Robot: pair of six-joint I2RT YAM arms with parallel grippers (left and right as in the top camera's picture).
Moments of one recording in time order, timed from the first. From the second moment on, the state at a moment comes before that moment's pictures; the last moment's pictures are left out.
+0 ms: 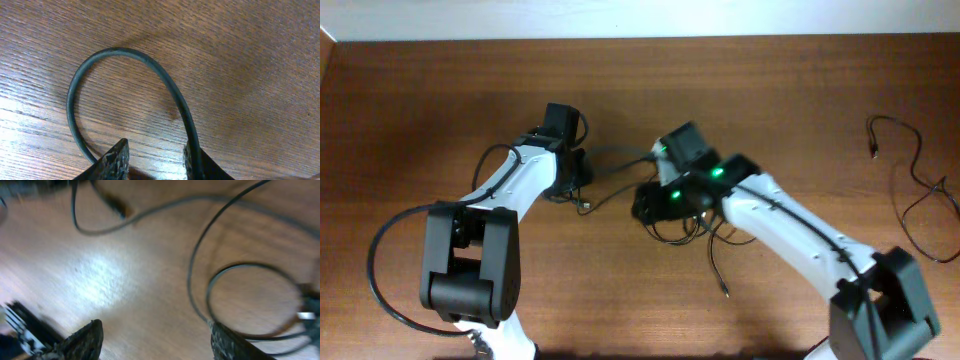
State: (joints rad) left arm -0.17 1.90 1.21 -0.63 -0.02 -0.55; right arm 0.63 1.73 1.26 -0.70 -0.35 0.41
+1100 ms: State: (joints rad) left arm -0.16 1.90 1.21 -0.63 -0.02 -0.55; right arm 0.68 1.21 1.36 -0.62 -0.55 0.22
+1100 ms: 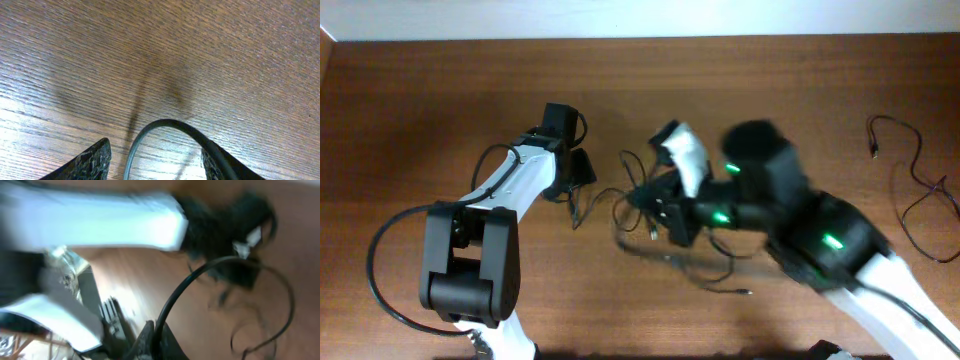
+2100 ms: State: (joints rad) left arm 0.05 1.90 1.16 -0.72 -0.06 -0.73; right arm 0.57 1.55 1.37 -1.28 0.39 0.45
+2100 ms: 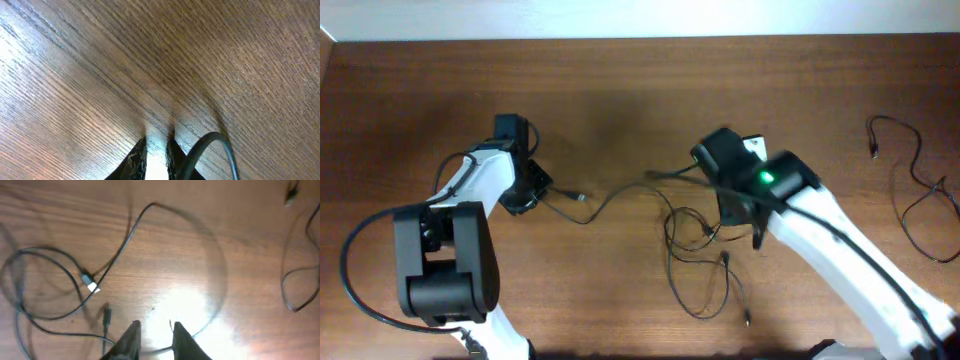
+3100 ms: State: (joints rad) left arm 0.05 1.90 1.16 -0.70 -0.03 -0.76; right arm 0.45 1.84 1.10 -0.78 -0.30 -0.22
